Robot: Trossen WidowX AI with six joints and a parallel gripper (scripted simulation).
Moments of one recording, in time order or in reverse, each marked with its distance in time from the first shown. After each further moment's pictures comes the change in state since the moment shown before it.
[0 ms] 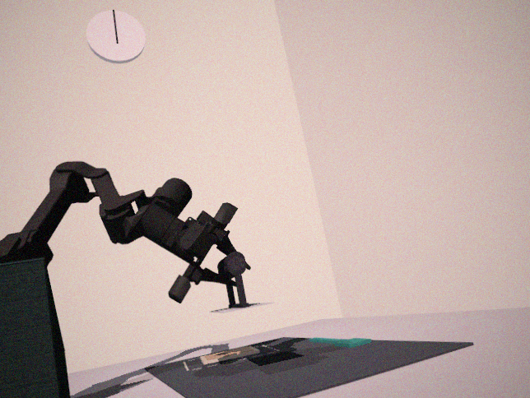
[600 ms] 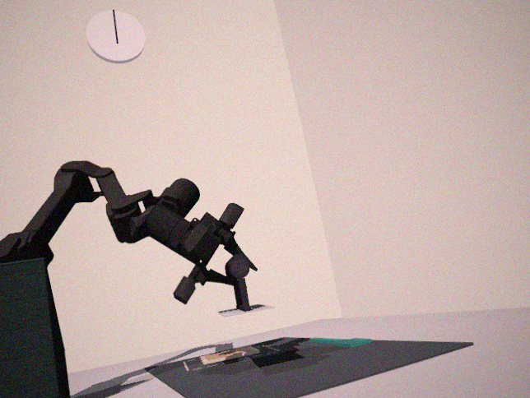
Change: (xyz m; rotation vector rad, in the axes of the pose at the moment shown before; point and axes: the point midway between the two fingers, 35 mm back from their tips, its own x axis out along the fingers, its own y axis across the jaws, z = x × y) arm 0.009 0.002 0.012 0.061 -0.050 -0.012
